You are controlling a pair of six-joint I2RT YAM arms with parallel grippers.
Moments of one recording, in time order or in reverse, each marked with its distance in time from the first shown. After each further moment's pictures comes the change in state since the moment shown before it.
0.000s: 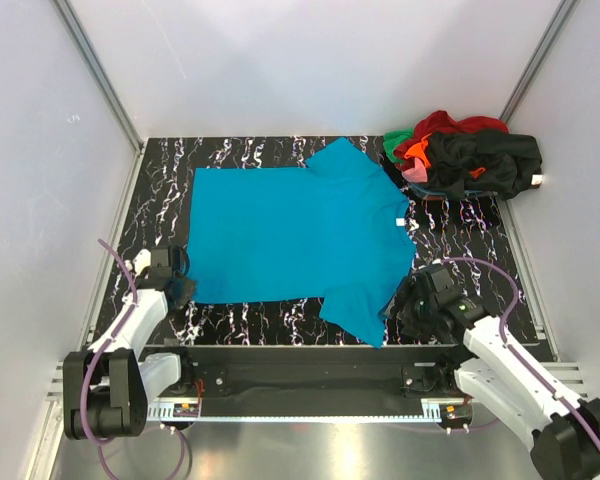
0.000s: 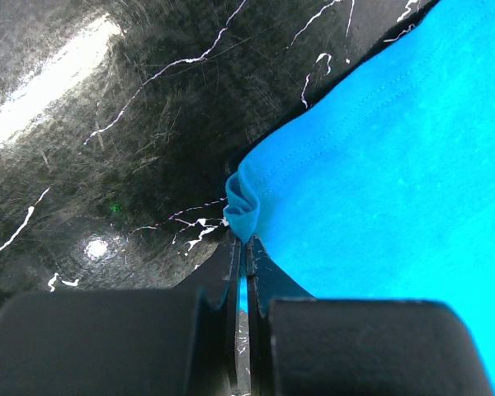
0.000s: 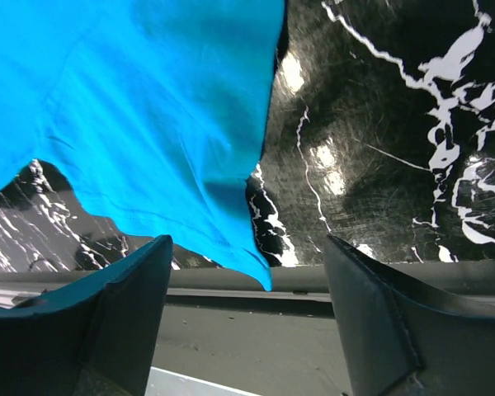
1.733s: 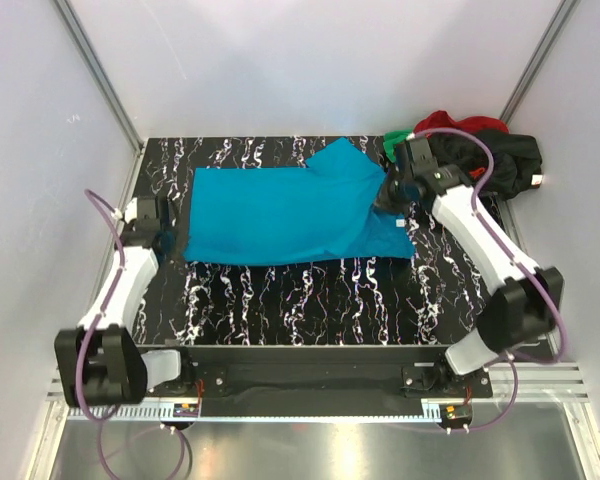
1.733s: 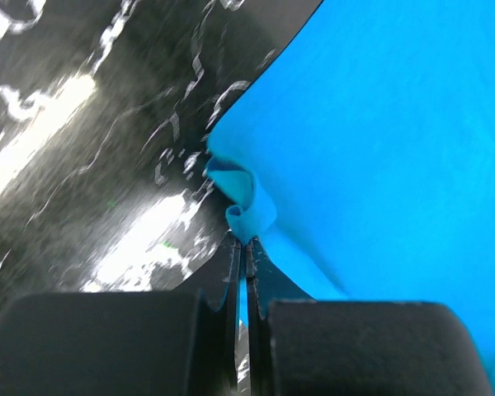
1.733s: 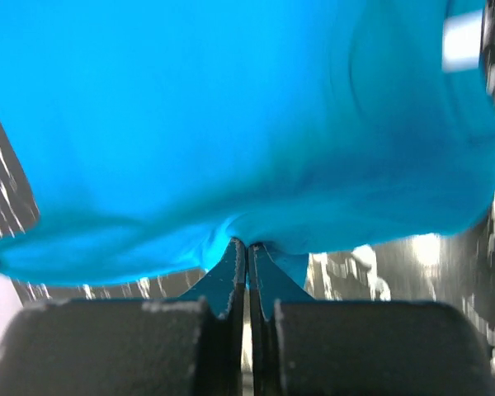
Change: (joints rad) left arm 0.006 0.124 0.408 -0.157 0.031 0.097; right arm -0.062 0.782 1.005 -0.063 0.073 -0.267
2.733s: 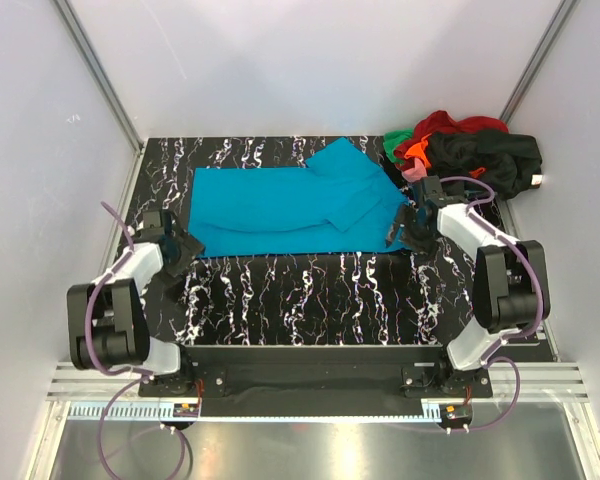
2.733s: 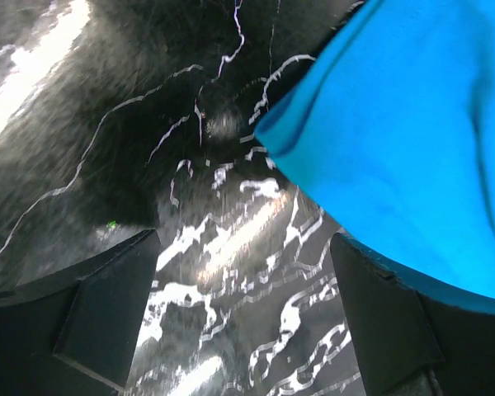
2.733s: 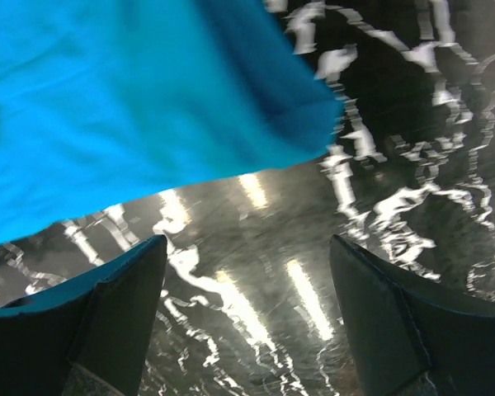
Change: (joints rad) left arm 0.075 0.216 -0.094 0.157 0.135 0.040; right arm -0.203 0.137 -0.308 0.140 0.010 -0.129
